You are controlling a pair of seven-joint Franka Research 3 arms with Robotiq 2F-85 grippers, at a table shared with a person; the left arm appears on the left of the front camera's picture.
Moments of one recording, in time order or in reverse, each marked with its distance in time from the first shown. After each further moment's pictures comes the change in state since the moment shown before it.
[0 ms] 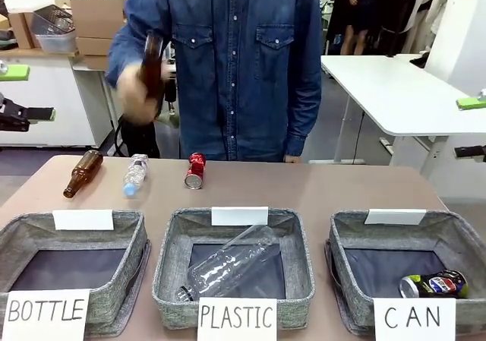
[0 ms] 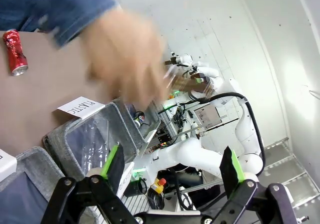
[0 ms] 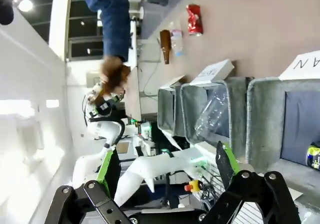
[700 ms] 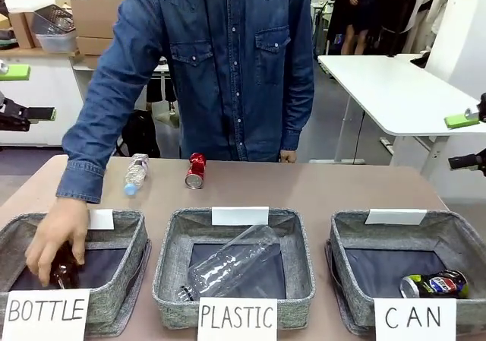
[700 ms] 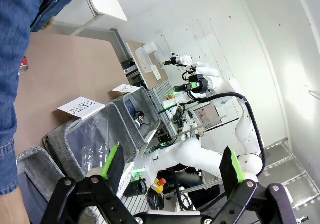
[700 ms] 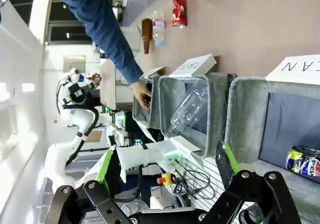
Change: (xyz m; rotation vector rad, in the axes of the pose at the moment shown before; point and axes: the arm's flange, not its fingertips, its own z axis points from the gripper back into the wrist) left arm 0.000 0.000 0.000 0.000 0.000 0.001; right arm -0.002 -0.003 -0.013 -0.091 0.054 0.116
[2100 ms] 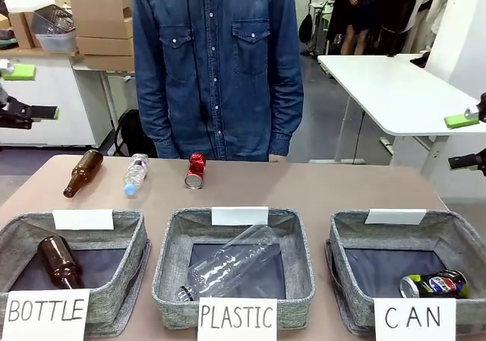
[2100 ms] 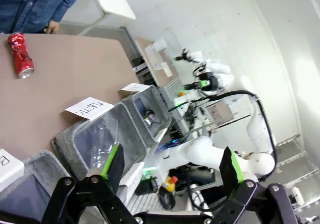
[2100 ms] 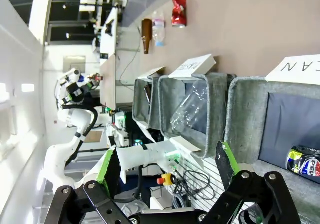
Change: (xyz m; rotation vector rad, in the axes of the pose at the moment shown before) left arm 0.010 -0.008 -0.018 0.067 0.039 -0.046; right arm 0.000 0.000 0.001 0.000 -0.002 -0.001
